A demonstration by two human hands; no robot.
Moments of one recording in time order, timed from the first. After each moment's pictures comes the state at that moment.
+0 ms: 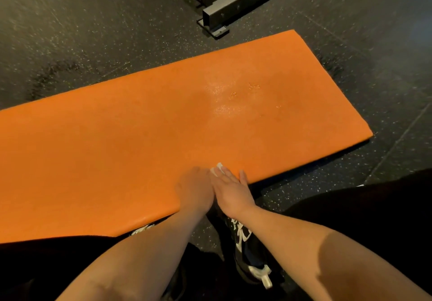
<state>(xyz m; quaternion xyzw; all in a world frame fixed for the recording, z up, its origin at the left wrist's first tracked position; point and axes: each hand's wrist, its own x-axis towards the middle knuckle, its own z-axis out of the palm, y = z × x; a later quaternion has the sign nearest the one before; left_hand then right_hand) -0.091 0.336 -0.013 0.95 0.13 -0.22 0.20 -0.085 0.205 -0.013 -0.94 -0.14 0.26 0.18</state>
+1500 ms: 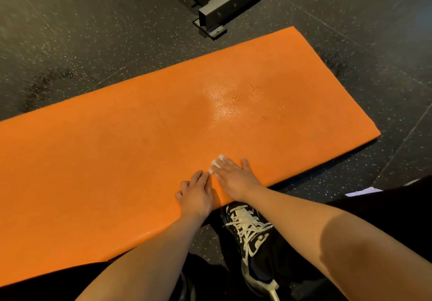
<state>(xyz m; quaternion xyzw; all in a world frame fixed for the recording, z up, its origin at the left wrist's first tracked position) -0.072 0.351 -0.024 0.94 0.14 -0.23 0.22 -0.014 0.202 -0.024 -0.93 -0.18 0.32 0.10</state>
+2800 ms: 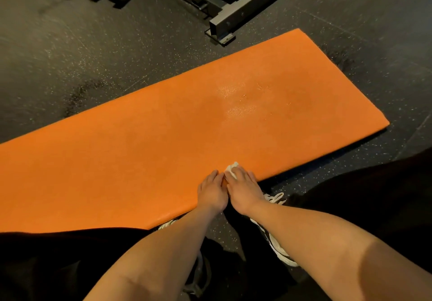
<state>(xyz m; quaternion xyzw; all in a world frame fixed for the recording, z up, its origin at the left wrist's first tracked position) -0.101 0.350 -0.009 0.92 0.07 -0.29 0.24 -0.096 0.219 -0.022 -0.95 -0.14 0.24 0.14</state>
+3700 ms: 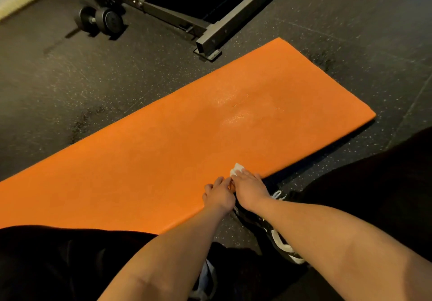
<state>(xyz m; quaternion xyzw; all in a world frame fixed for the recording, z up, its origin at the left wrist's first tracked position) -0.097 0.314 0.026 0.92 0.08 -0.34 0.18 -0.088 0.190 0.006 -0.94 -0.08 0.27 0.19</state>
